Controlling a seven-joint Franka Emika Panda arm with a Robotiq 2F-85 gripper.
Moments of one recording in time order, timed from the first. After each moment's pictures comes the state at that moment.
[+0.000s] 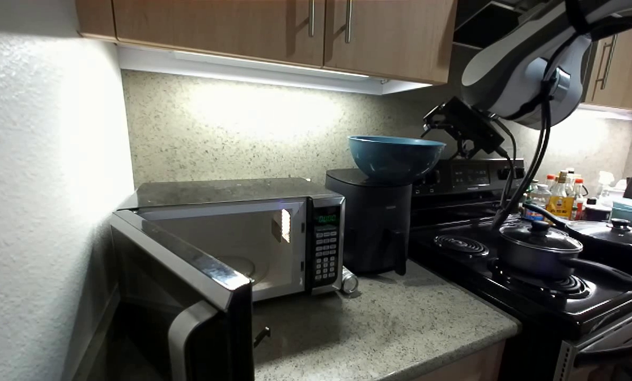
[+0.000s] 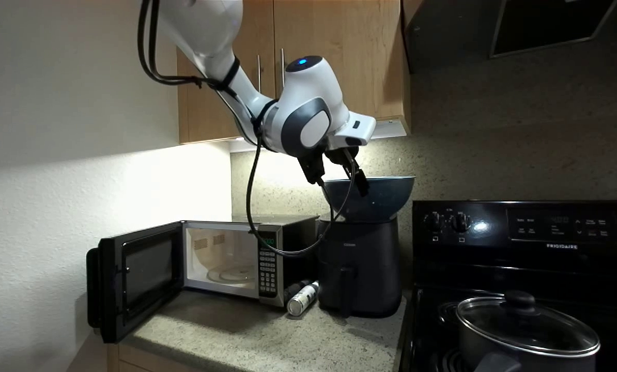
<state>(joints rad) -0.37 0.02 0.22 -2.11 0.37 3.04 0.55</state>
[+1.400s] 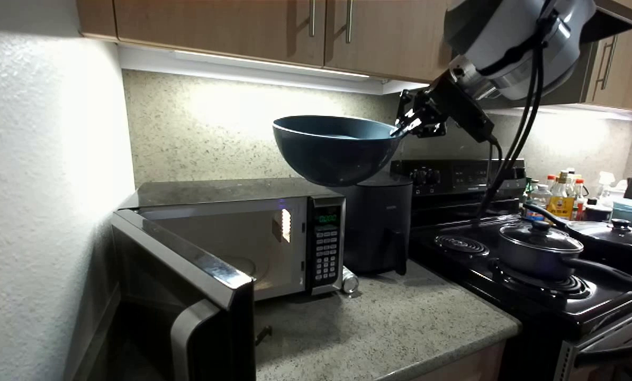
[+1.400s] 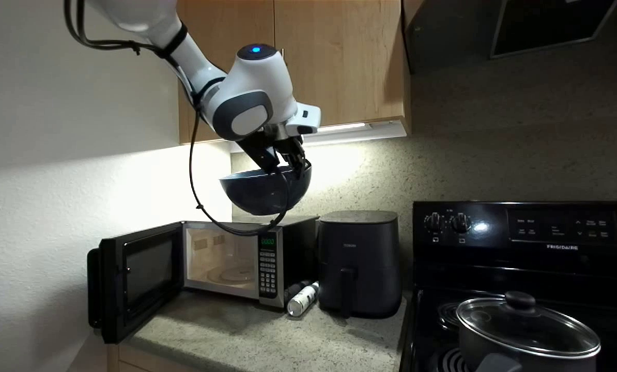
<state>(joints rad) -0.19 -0.14 0.27 -2.18 0.80 2.97 -0.02</state>
